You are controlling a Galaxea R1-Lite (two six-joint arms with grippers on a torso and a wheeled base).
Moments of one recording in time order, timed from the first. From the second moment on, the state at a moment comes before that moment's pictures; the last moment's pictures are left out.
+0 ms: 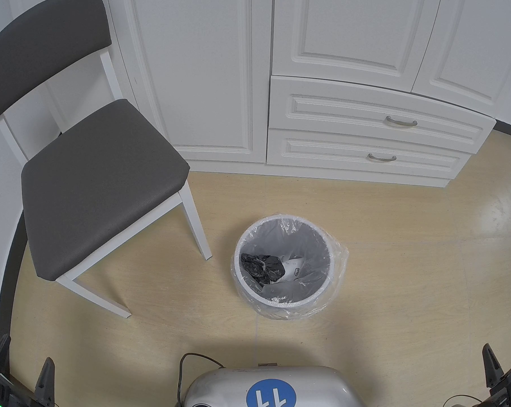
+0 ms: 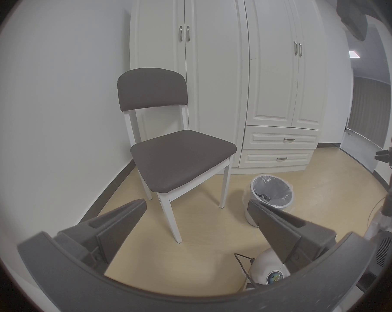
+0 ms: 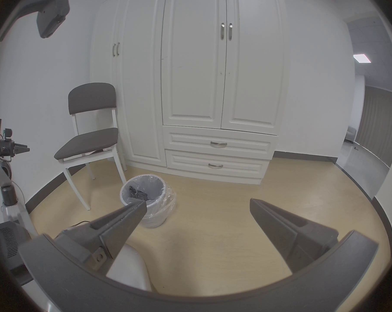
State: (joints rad) left arm 0.00 0.02 -0.02 0.00 -0.02 0.02; right arm 0.00 0.02 -0.02 -0.03 0.07 -0.09
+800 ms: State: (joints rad) left arm 0.00 0.02 -0.02 0.00 -0.02 0.02; right arm 0.00 0.02 -0.02 0.03 0.02 0.00
